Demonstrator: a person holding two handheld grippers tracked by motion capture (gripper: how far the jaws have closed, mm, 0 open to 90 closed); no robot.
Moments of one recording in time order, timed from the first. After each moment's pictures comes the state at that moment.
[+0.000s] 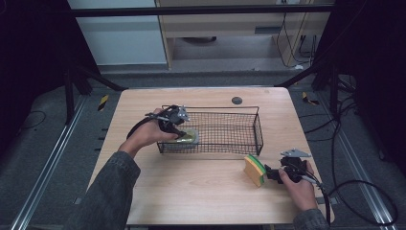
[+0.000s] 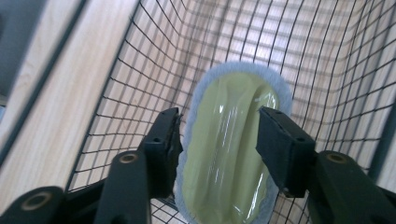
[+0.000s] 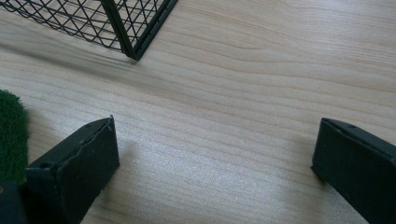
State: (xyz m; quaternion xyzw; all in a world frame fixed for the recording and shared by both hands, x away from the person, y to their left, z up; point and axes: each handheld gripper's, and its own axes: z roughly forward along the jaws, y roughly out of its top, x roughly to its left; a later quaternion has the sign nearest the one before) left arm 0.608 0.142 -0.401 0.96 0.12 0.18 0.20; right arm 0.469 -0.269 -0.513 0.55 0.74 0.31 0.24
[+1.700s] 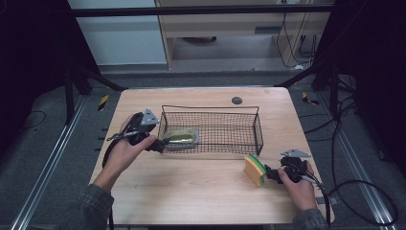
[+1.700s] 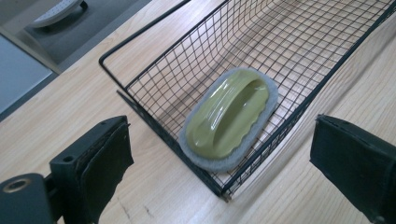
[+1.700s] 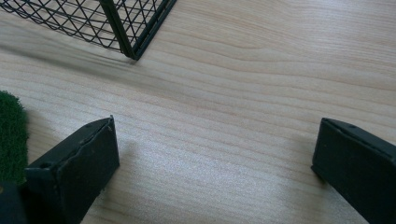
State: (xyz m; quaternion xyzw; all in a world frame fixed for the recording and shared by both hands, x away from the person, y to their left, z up) left arm 0.529 0.214 -0.375 0.87 0.30 0.24 0.32; right arm 0.469 -0.268 -0.513 0.55 0.73 0.31 0.24
